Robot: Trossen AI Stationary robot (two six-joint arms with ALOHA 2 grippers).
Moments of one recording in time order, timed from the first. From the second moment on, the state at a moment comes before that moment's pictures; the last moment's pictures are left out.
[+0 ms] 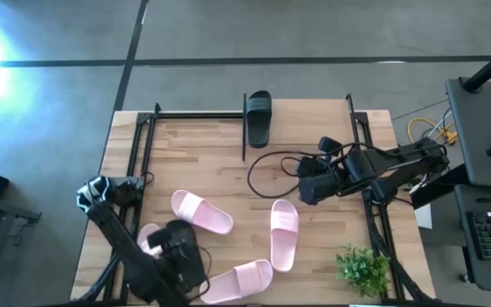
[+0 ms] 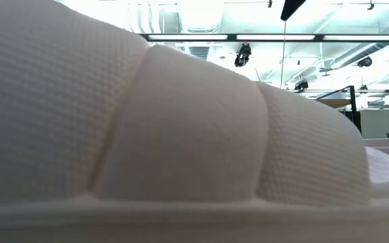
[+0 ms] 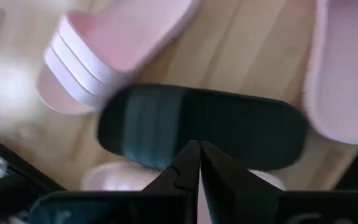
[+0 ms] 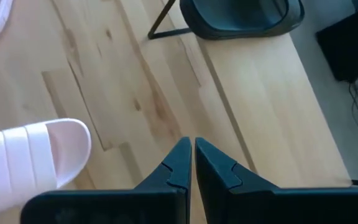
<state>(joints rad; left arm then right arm) -0.89 1.87 1.74 -1.54 -0.30 -1.37 0.30 1.51 1.64 -1.46 0.64 0.52</state>
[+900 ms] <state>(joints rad) -0.95 2.04 1.73 -1.57 -0.32 -1.62 0.62 1.48 1.37 -1.55 0.88 0.74</state>
